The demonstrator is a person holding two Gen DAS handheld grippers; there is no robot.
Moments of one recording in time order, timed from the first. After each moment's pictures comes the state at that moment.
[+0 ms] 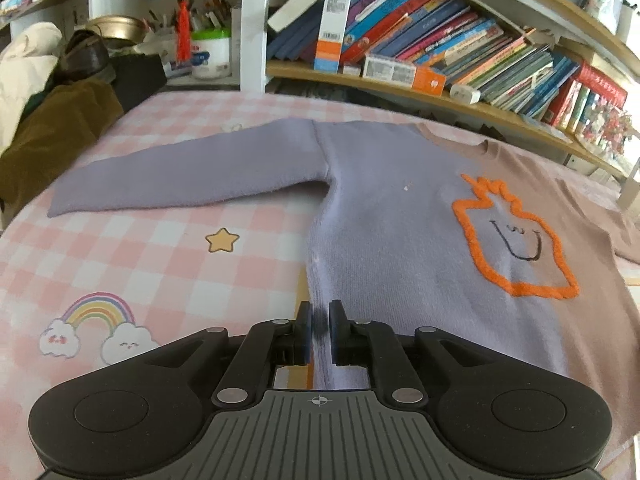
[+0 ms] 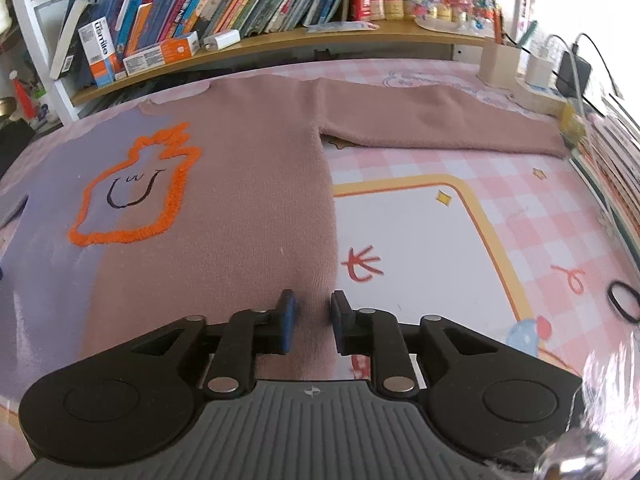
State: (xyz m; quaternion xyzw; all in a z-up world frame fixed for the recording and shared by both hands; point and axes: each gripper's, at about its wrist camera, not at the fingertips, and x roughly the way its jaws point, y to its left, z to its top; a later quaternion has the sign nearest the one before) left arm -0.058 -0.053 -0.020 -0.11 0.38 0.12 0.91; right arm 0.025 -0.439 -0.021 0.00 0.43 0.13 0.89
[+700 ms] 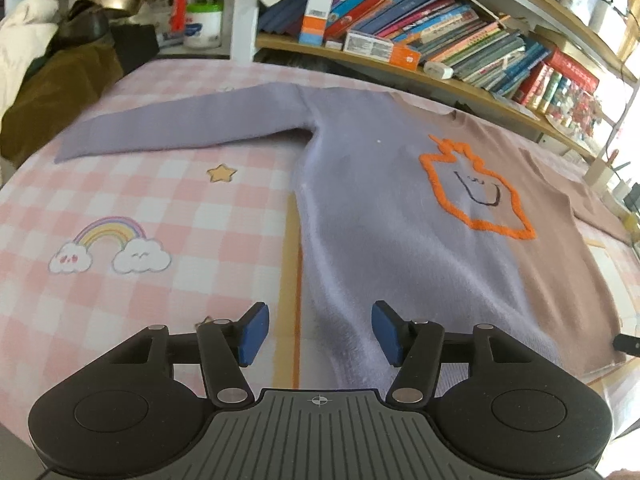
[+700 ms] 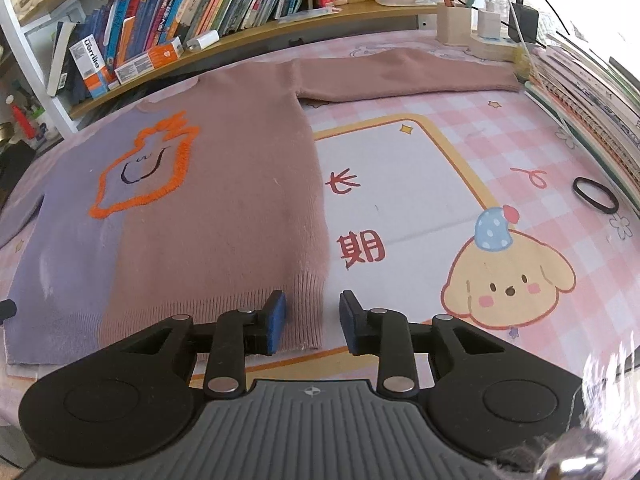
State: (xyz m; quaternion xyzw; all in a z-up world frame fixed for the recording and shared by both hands) left arm -0.110 -0.057 -0.022 -0.14 0.41 0.09 0.90; right arm -0.038 -0.456 -0.022 0.06 0.44 0.10 0.89
